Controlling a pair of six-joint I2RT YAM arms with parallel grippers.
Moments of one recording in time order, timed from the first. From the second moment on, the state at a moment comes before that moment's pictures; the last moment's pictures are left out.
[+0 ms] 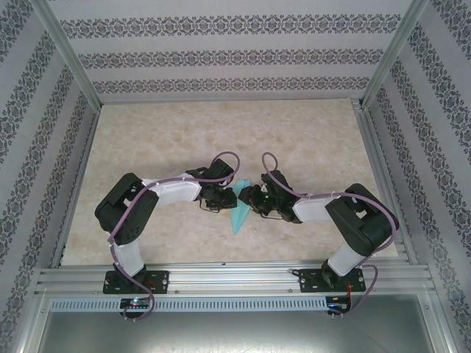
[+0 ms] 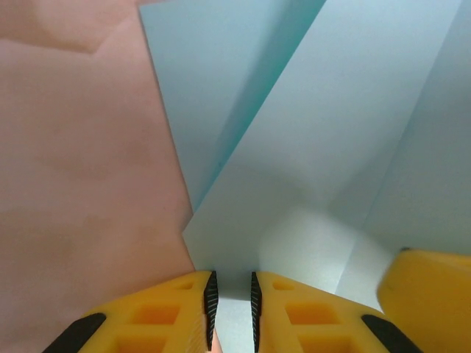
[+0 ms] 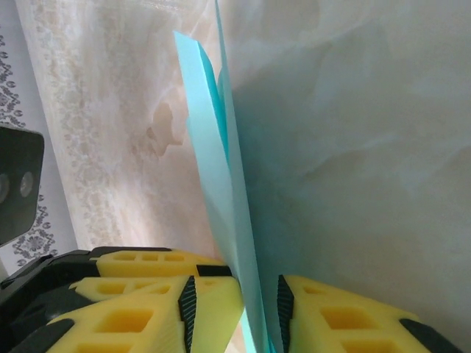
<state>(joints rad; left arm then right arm) -0.68 1.82 1.04 -0.39 0.26 -0.77 0.61 1.64 0.56 0.37 -0.37 1.18</state>
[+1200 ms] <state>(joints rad) -0.66 1.05 0.68 -0.50 -0.32 -1.02 0.85 1.71 1.46 -1.00 0.51 0.55</state>
